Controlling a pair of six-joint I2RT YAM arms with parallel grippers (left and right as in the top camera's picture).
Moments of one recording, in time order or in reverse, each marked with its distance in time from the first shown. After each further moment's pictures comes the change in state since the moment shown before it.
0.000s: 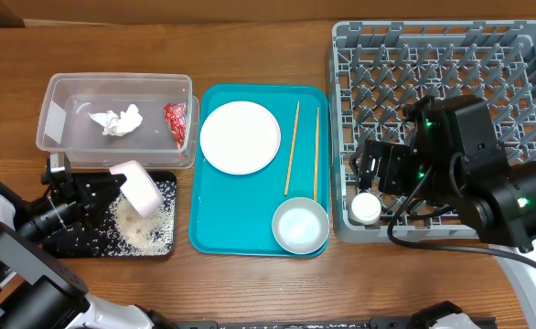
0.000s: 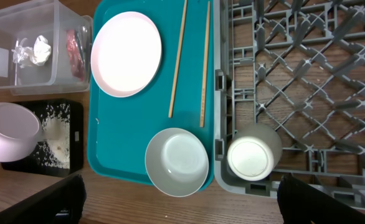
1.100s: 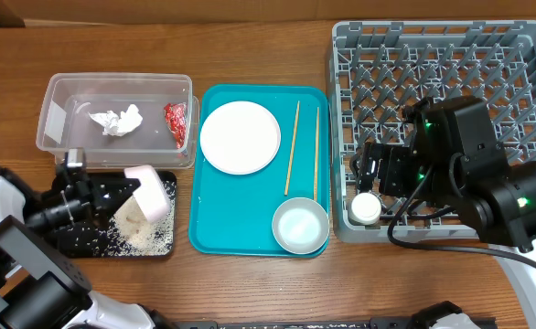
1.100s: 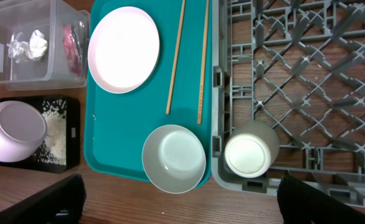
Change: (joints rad) left arm -0.082 0.009 0.019 -0.035 -0.095 0.081; right arm 0.000 0.001 0.000 -0.011 0.000 -0.016
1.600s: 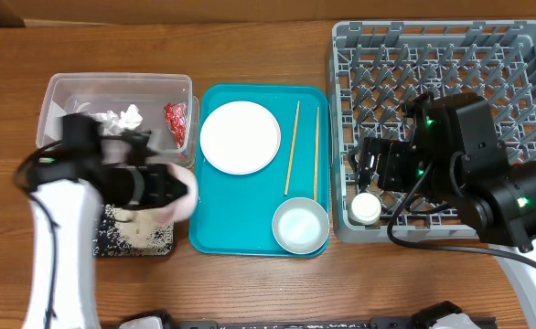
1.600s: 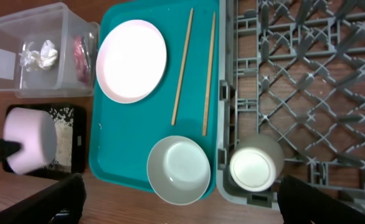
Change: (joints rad) left arm -0.578 -0.445 0.016 0.426 -0.575 -0.603; right arm 0.000 0.000 0.000 0.051 0.000 -0.004
